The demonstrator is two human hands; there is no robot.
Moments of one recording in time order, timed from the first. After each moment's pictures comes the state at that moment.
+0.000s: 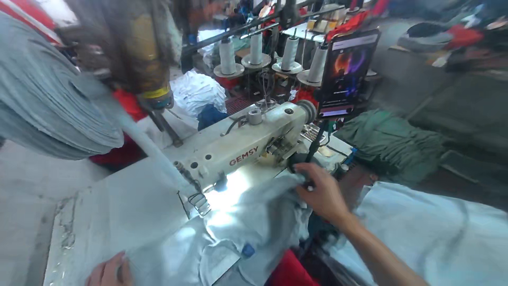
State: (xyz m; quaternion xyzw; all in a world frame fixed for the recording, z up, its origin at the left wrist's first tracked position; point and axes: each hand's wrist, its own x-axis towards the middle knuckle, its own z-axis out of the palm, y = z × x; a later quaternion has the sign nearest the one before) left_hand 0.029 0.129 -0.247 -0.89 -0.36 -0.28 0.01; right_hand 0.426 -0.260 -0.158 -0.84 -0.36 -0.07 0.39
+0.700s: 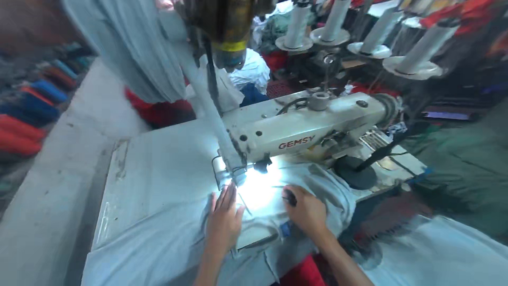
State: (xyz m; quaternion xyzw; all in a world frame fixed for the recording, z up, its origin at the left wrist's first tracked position) left_hand 0.169 0.005 -0.262 -0.95 -0.27 -0.16 -0.09; right_hand 0.357 -0.164 -0.236 -0.91 -0.35 -0.01 0.24
